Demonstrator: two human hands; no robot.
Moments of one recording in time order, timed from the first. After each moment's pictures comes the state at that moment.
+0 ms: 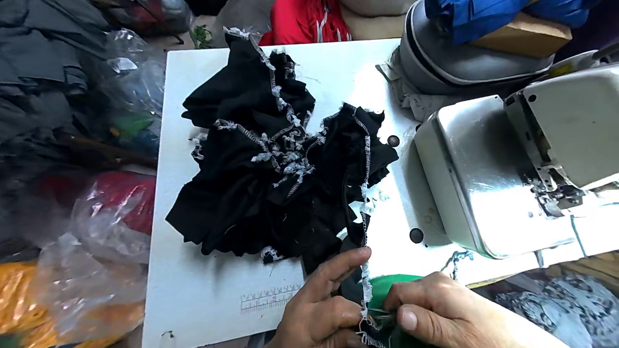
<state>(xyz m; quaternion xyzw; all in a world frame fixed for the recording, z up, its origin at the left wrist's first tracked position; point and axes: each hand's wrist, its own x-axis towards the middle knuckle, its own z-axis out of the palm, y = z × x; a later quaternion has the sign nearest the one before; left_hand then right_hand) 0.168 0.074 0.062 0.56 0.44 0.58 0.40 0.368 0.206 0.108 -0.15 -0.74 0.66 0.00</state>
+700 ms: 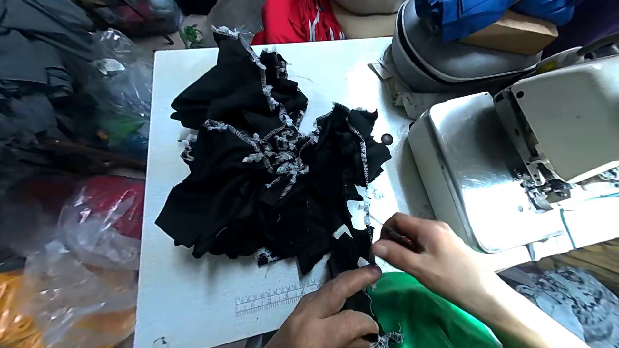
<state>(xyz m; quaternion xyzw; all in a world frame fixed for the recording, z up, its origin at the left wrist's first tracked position) 0.169 0.070 0.068 0.66 0.45 0.48 0.37 0.339 0.220 0.115 -0.43 -0.72 0.54 0.04</state>
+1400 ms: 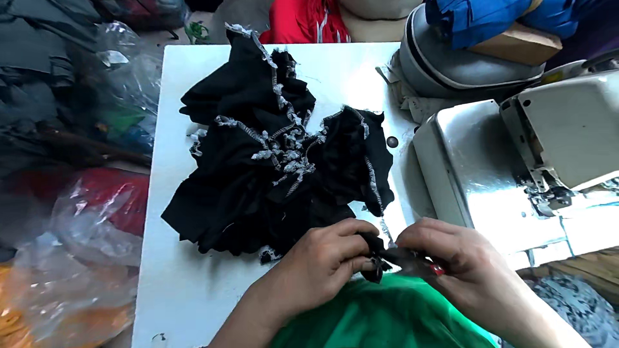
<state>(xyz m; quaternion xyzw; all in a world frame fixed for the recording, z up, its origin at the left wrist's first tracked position) 0.136 0.128 0.056 0.71 0.48 0.41 0.31 0.354 0.220 0.113 -0.25 -0.85 0.43 0.19</state>
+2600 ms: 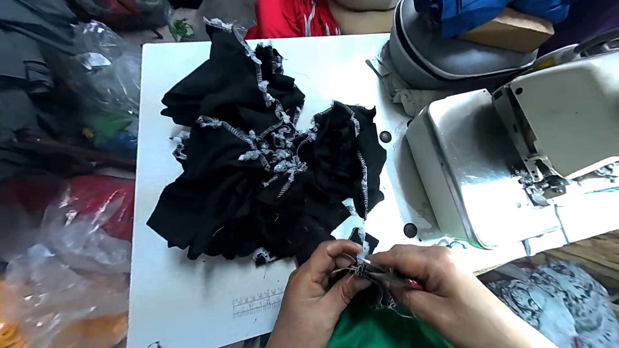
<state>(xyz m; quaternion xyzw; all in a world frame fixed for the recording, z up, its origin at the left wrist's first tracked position) 0.183 0.086 0.076 0.35 0.55 0.58 0.49 0.346 0.193 0.111 -0.27 -0.77 0.55 0.15</state>
